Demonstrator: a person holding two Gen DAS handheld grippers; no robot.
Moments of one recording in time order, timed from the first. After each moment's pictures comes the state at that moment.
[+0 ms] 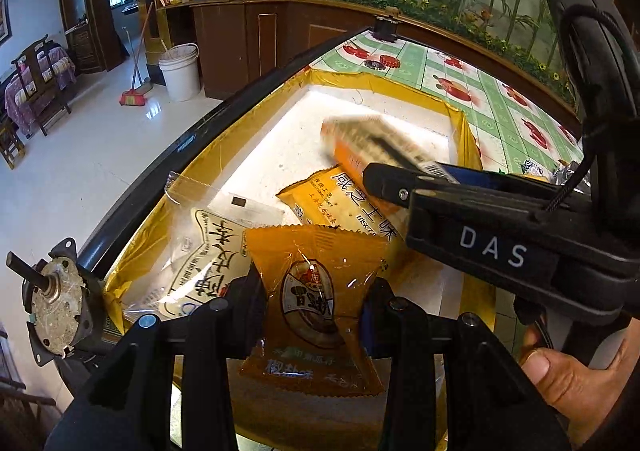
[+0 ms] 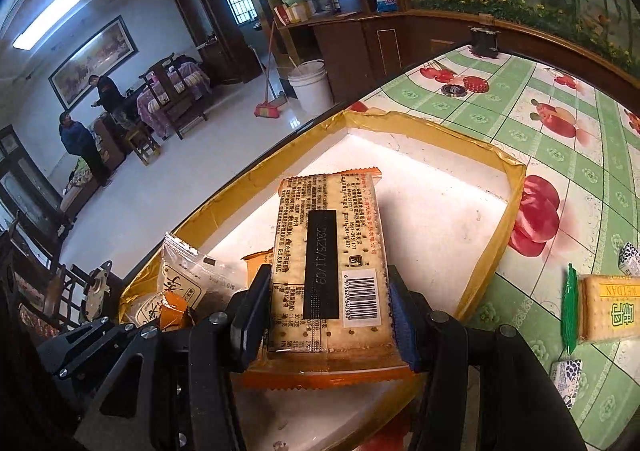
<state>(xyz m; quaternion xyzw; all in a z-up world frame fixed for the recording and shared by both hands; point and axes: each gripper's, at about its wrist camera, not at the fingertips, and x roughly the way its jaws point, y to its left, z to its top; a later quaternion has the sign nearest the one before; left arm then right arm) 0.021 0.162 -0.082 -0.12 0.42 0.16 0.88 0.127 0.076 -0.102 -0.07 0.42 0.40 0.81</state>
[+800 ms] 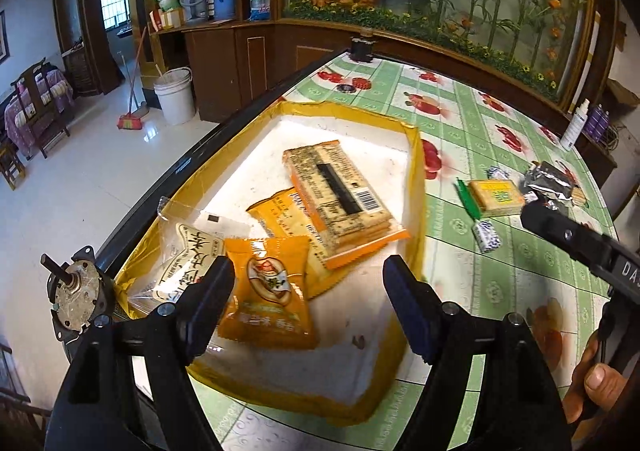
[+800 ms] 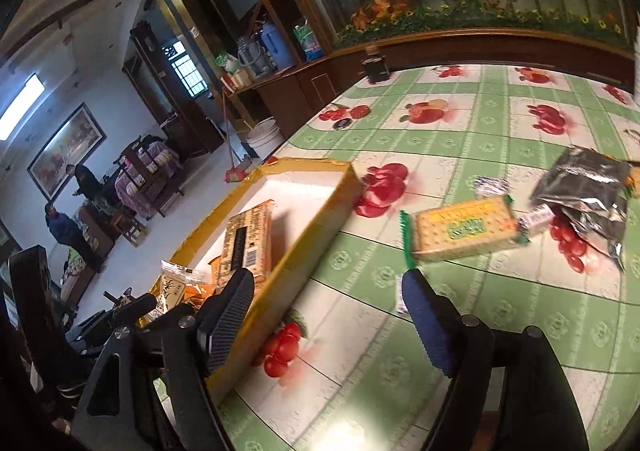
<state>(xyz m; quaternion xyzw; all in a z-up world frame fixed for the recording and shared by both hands) 0.008 0.123 -0.048 -0.09 0.39 0.15 0.90 0.111 -0.088 -0.067 0.06 0.39 0.33 0.86</state>
